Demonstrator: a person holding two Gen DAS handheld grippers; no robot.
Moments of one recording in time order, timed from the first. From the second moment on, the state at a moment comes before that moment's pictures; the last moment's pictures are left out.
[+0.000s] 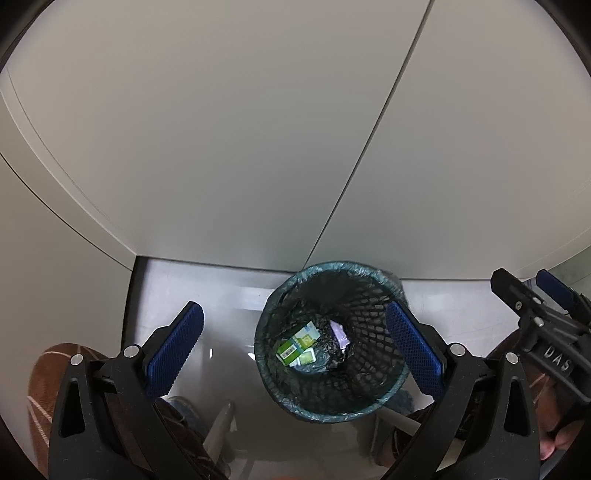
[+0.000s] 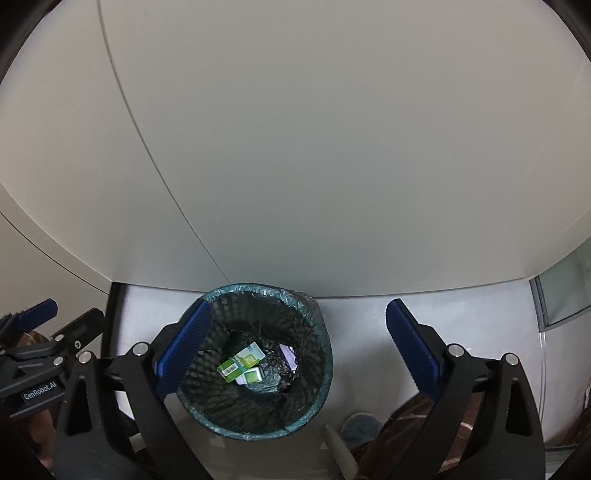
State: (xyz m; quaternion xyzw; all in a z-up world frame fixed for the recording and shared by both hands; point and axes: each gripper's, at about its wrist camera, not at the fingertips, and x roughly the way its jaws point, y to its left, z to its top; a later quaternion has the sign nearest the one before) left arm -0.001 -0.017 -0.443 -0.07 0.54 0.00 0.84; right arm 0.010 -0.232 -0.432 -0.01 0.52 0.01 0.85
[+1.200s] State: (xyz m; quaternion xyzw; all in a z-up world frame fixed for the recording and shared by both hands) left arm -0.058 -0.075 -0.068 -0.01 0.34 -0.01 0.94; right arm -0.044 -0.289 -0.058 0.00 0.30 0.03 0.95
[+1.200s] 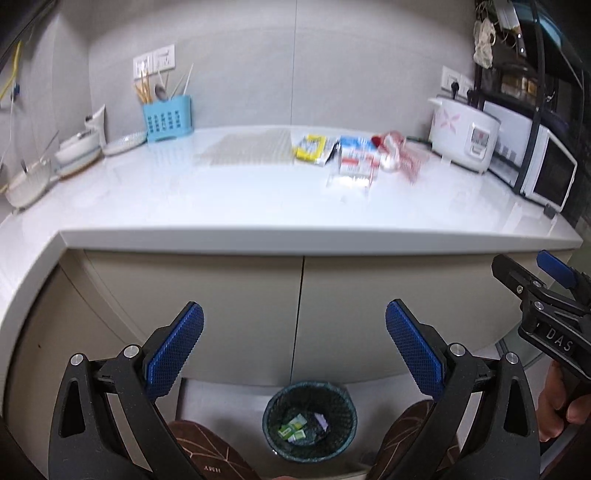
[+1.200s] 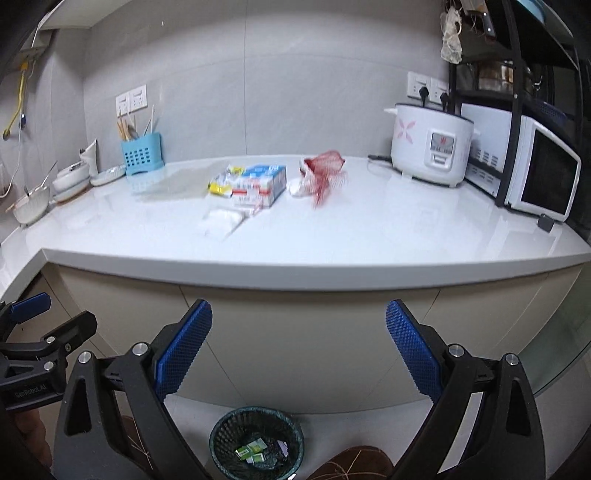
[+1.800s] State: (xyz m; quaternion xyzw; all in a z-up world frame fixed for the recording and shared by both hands) left arm 0.035 -0.098 -0.024 0.00 0.35 -0.01 0.93; right arm 0.052 -0.324 -0.008 0.03 0.31 0.02 0.95
